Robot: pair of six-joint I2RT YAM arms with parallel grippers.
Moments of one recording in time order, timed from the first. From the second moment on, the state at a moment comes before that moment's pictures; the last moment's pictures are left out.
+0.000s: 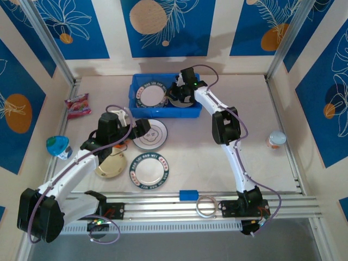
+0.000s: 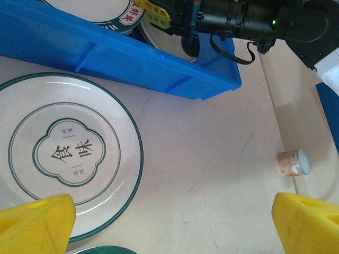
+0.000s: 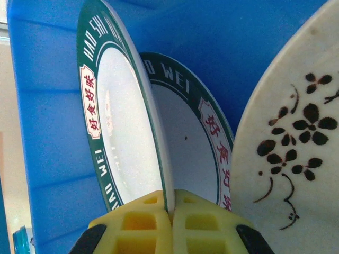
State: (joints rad) left arm -0.38 1.08 0.71 -0.15 0.31 -0.70; right arm 0.39 2.65 2.40 -0.58 -0.58 0.76
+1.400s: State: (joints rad) left arm -0.38 1.10 0.71 -0.15 0.27 -0.68; right arm 0.44 2.53 2.42 -0.88 -0.35 0.61
